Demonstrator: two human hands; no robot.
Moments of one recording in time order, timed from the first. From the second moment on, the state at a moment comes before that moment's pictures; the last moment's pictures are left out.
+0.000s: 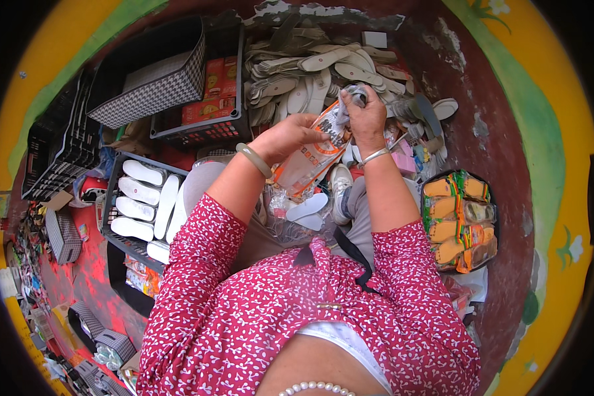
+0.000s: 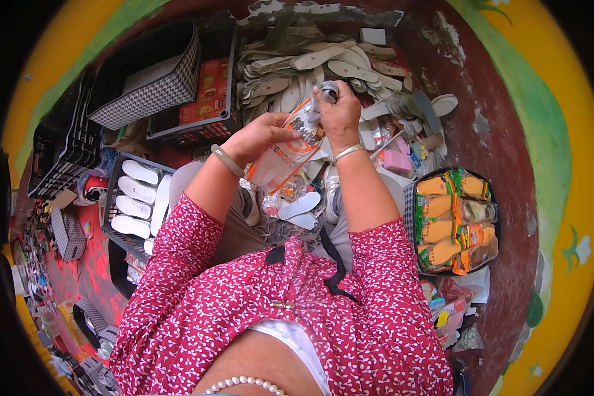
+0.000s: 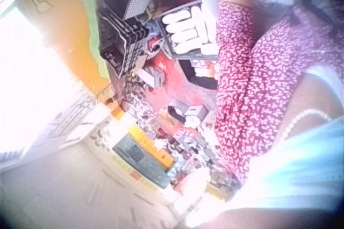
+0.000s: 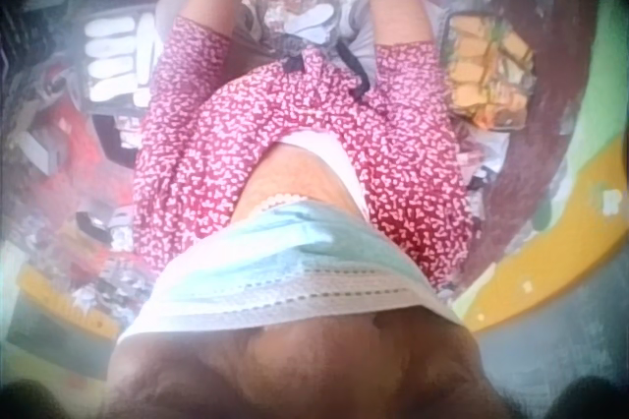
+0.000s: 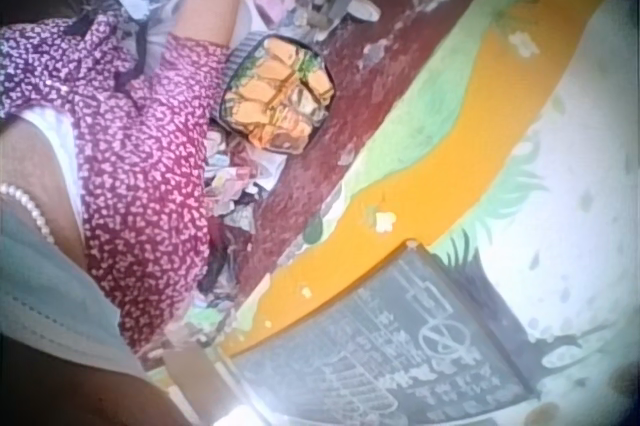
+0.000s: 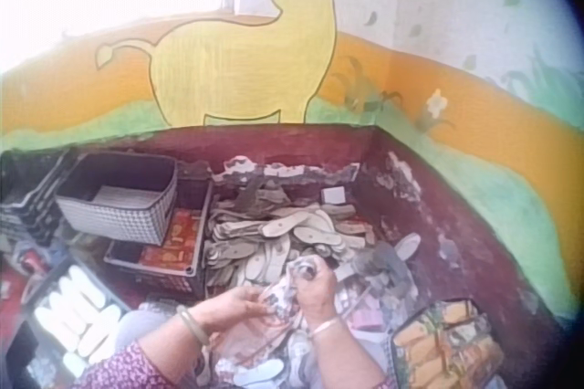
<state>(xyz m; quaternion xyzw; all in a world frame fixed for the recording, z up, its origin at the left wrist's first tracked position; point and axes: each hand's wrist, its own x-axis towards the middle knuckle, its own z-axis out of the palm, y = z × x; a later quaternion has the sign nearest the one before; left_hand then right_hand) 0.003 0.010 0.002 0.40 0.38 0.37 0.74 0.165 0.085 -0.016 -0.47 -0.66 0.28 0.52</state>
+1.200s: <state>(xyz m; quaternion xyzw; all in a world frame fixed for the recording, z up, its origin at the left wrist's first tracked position) -0.021 0.012 0.017 0.30 0.28 0.55 0.73 0.221 0.111 0.001 -0.20 -0.30 0.79 0.49</state>
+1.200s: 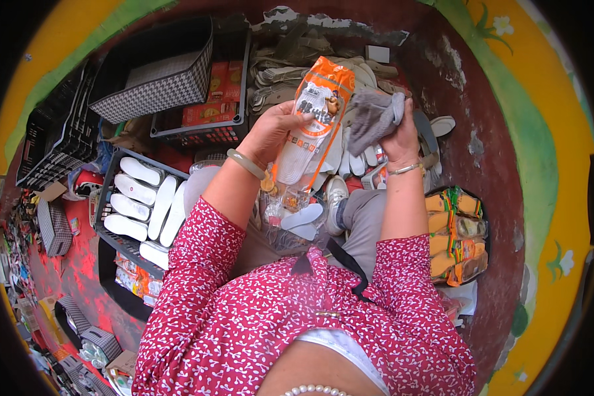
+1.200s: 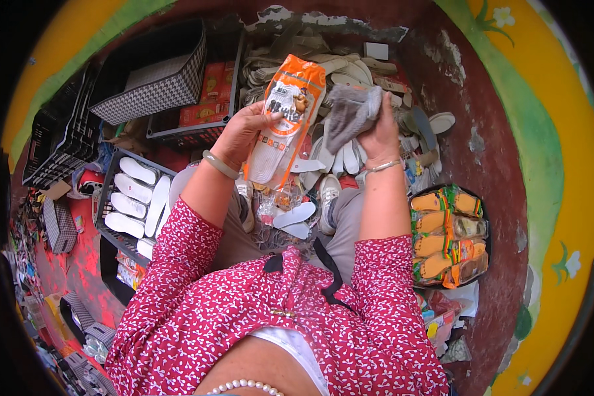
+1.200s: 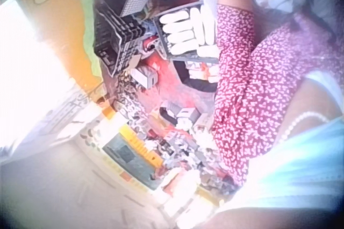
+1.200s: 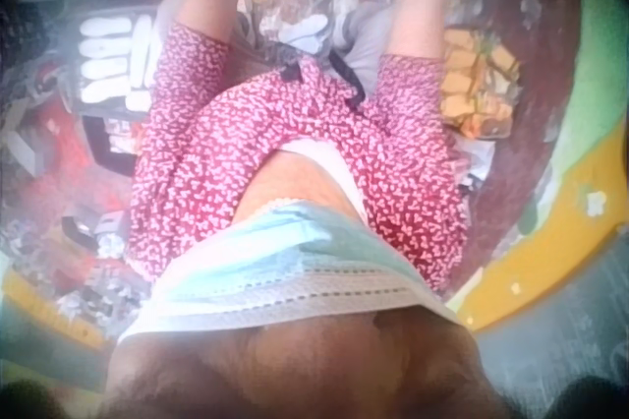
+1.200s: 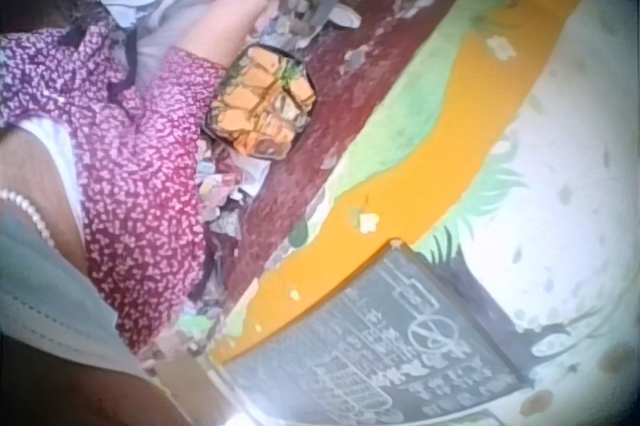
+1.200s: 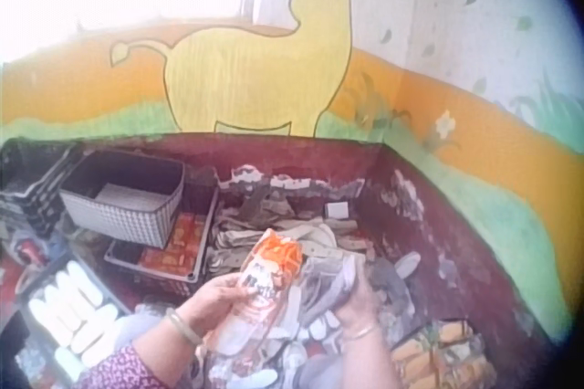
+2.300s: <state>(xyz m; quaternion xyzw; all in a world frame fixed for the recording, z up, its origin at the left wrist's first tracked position) -0.011 0.020 -0.012 0.20 0.27 0.57 0.75 0.237 0.134 -0.013 -0.32 -0.20 0.60 0.71</state>
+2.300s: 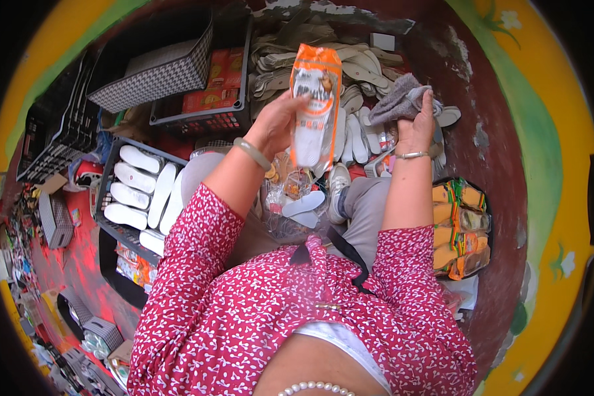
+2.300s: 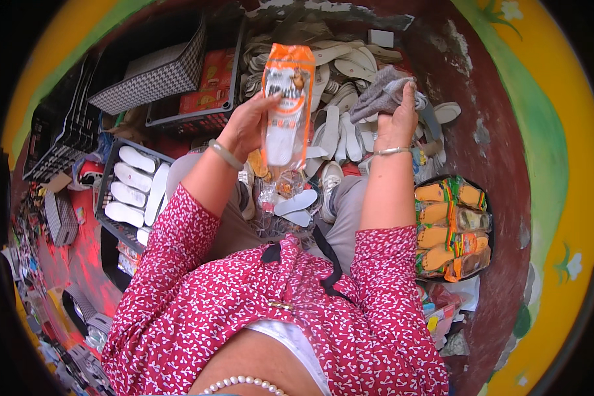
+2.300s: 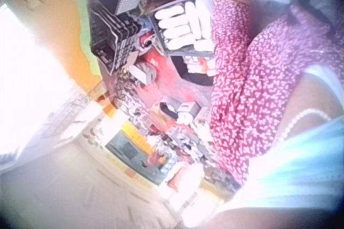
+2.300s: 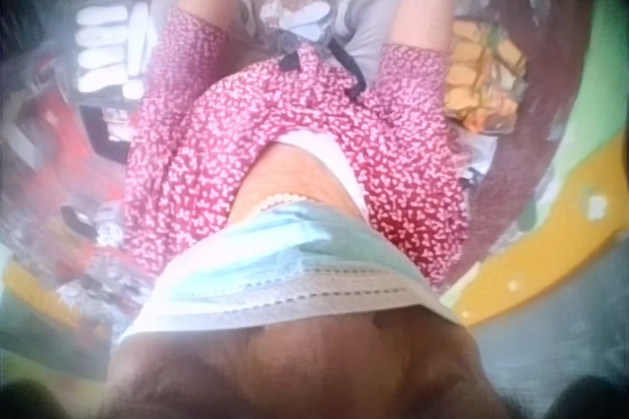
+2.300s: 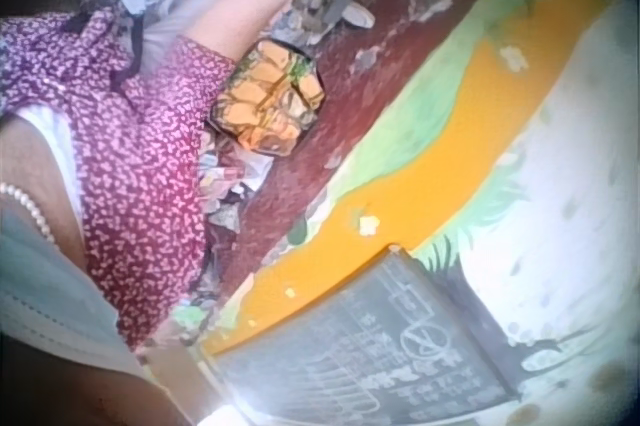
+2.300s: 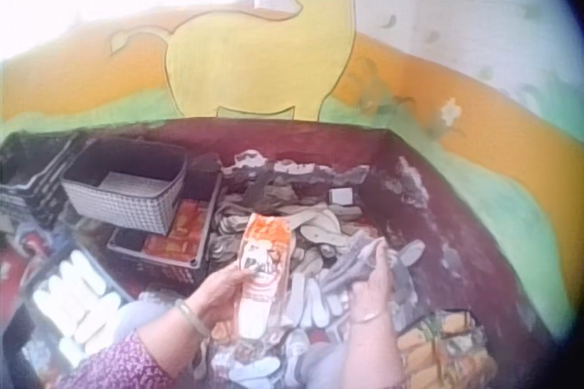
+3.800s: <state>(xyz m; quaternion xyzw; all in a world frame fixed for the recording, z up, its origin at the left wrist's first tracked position) -0.057 0.039 -0.005 0.05 0.14 0.81 0.57 0.156 0.066 -0.016 -0.43 -0.61 0.59 0.31</state>
